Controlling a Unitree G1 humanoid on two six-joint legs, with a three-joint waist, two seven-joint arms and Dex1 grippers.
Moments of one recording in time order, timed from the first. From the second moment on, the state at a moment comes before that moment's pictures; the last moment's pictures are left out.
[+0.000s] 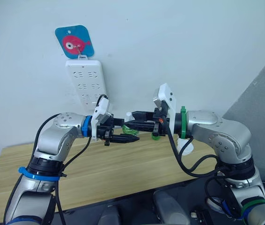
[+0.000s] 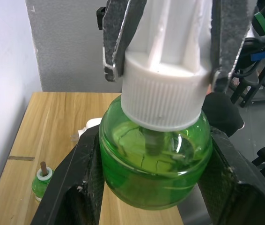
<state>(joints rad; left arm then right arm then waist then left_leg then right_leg) -0.52 0.63 -0.09 -0.03 -0.53 0.47 -1.36 -0.67 -0.36 0.18 -0.45 0.69 1.01 0.65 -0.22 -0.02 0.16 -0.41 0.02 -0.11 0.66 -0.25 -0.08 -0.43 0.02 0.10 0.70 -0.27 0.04</state>
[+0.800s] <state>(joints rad) -0.44 0.57 -0.09 -0.04 -0.45 0.38 -1.16 -0.53 -0.32 0.23 -0.62 0.52 0.92 0.42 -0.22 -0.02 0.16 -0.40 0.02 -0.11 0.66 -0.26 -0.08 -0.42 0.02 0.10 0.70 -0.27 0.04</state>
